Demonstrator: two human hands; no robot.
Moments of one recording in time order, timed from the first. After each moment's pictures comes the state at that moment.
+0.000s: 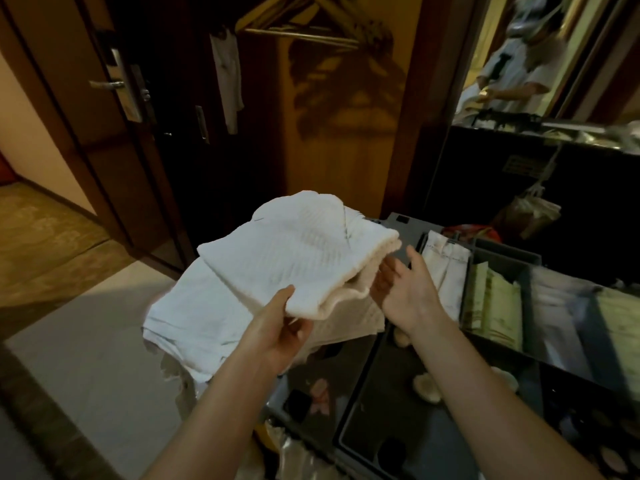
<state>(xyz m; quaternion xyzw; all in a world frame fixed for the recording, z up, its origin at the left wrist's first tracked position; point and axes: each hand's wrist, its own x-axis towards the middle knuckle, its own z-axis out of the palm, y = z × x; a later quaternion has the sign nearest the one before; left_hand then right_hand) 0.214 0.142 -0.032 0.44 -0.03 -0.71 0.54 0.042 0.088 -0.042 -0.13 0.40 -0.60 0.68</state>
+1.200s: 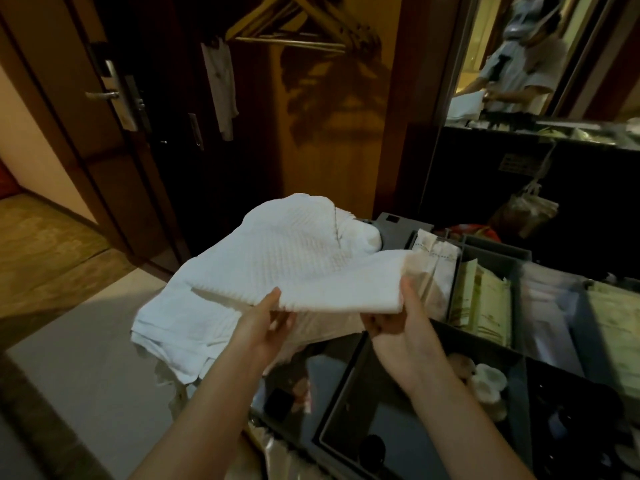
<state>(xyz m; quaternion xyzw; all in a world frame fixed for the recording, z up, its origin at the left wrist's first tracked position) 0.201 0.124 -0.062 0.50 -0.10 -0.63 0.58 0.036 0.155 -0.045 -0.08 0.35 -0.64 0.68</state>
